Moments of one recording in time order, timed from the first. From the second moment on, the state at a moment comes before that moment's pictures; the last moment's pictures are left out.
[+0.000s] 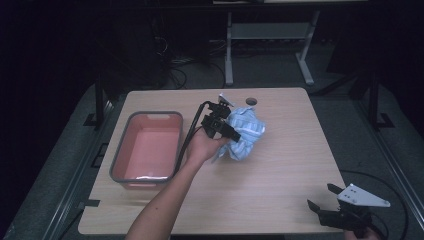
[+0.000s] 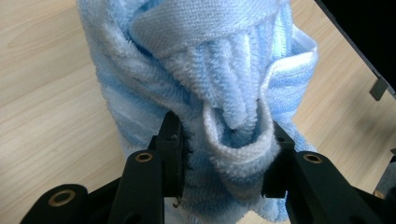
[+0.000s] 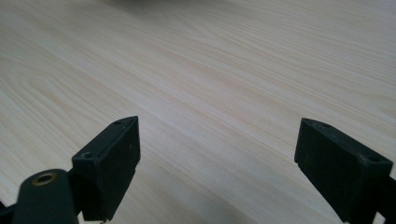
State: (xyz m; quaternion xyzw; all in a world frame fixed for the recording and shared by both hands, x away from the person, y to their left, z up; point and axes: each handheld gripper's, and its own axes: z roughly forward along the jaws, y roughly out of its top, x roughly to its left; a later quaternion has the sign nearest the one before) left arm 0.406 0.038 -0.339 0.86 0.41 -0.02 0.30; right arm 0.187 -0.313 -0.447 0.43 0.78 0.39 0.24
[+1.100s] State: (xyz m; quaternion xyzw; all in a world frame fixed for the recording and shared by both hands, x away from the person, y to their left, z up) left arm 0.411 0.031 -0.387 0.85 0.44 -0.04 0.29; right arm 0.188 -0.313 -0.448 0.43 0.78 0.39 0.24
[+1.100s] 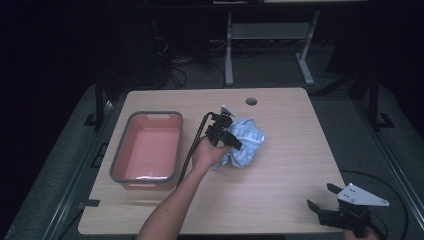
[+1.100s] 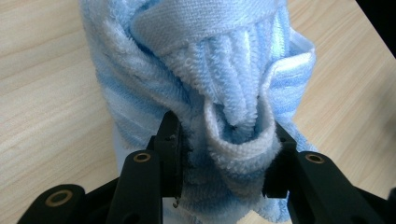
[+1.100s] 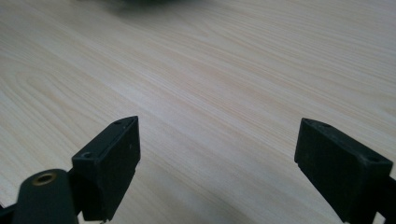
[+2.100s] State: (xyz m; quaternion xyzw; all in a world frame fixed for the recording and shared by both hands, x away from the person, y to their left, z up) left arm 0.407 0.027 -0.414 0.84 0.45 -0.04 0.29; right arm 0.188 -0.311 -0.448 0.43 0.78 0.39 0.24
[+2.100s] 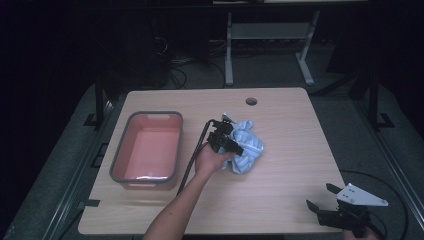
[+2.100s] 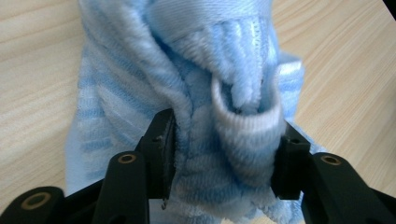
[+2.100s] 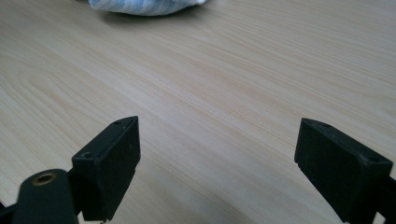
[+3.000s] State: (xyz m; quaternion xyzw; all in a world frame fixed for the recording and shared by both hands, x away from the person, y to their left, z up) left arm 0.371 0.056 -0.401 0.83 0.43 -0.03 0.35; right arm 0.188 -0.308 -0.447 0.42 0.78 0.39 0.24
